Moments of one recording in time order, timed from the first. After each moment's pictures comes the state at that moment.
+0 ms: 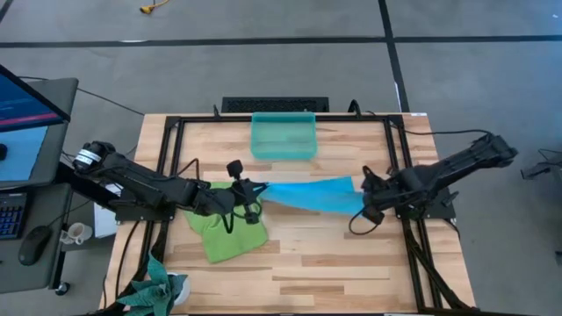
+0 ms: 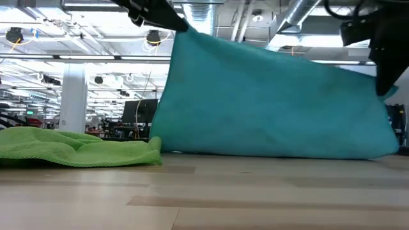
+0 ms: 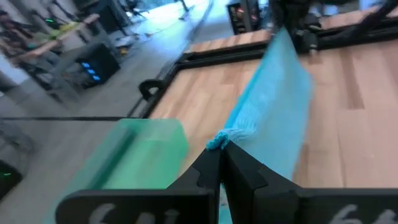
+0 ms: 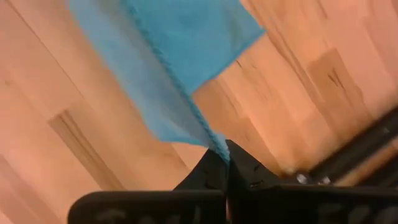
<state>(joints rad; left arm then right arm) -0.30 1.33 0.87 0.03 -0.72 0.04 0.38 1.06 0.83 -1.29 0.25 0.89</state>
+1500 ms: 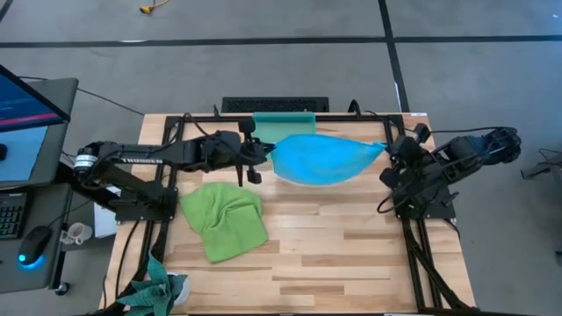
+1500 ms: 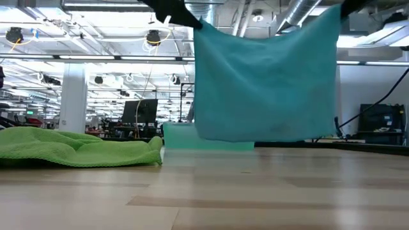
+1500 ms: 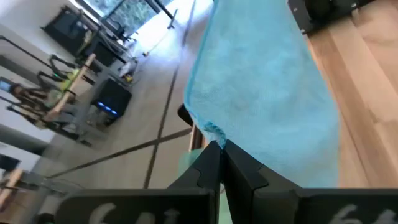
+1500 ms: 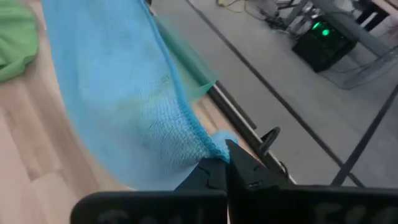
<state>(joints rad) 0.10 1.33 1.12 -0.15 -0.34 0.57 0.43 0.93 1.25 -1.56 0.91 0.72</state>
